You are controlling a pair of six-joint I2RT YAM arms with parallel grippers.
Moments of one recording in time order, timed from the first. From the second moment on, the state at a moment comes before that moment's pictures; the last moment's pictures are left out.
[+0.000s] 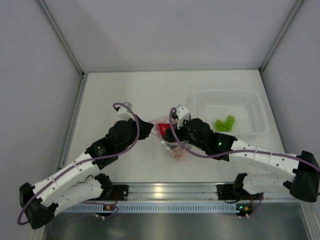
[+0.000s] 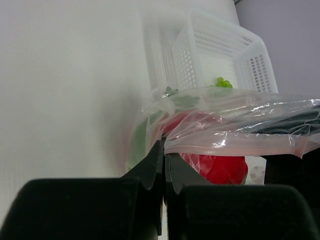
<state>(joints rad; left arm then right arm) -0.82 0.84 0.72 -0.19 -0.31 -0.81 1.07 1.14 0.85 -0.12 0.28 0.19</state>
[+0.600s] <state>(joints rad) -0.81 0.96 0.78 -0.22 -0.24 -0.84 1.05 1.02 0.75 -0.08 0.19 0.00</state>
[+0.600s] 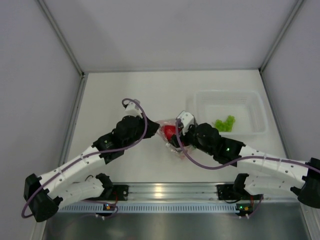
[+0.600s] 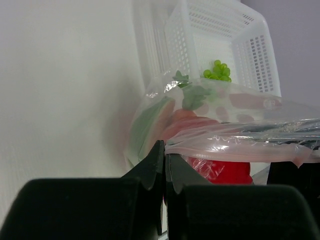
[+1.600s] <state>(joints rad) -0.77 0.94 0.71 -0.11 -0.25 -0.88 0.91 1.14 0.91 -0.19 0.24 0.25</state>
